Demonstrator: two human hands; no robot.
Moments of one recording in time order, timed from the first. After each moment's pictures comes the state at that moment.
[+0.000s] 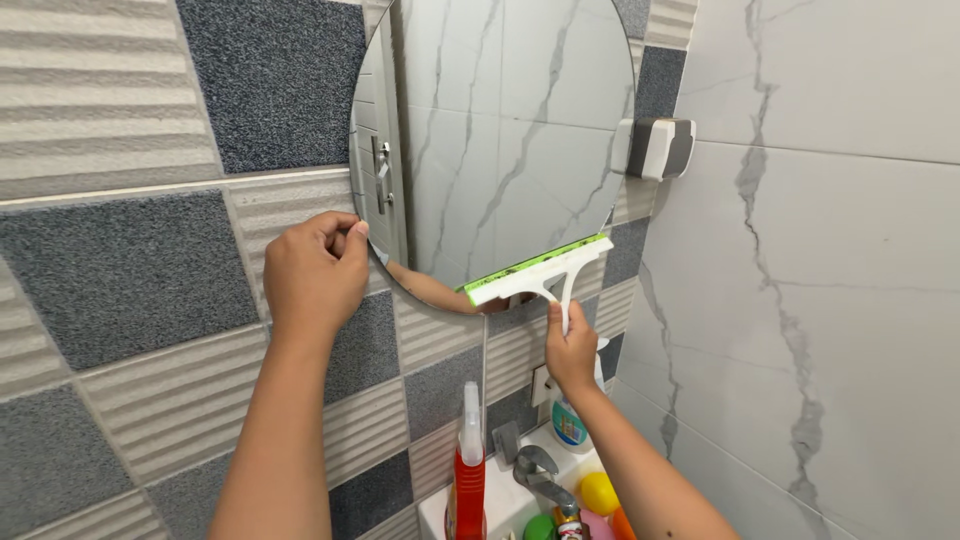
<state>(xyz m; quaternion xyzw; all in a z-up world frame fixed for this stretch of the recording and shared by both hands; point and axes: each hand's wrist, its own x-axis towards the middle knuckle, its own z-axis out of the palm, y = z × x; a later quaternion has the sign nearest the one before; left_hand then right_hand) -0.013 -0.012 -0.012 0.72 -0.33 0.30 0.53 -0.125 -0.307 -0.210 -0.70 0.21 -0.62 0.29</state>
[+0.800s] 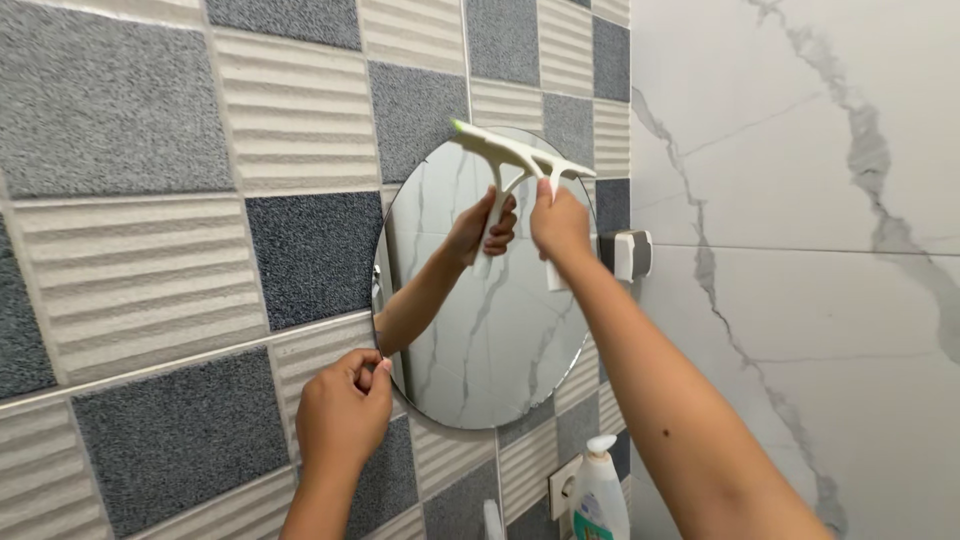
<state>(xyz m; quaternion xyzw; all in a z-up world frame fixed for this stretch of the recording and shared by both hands) -0.014 -0.006 0.000 0.78 -0.31 0.21 0.50 -0.113 -0.305 0.133 -0.70 0.27 -0.61 0.26</state>
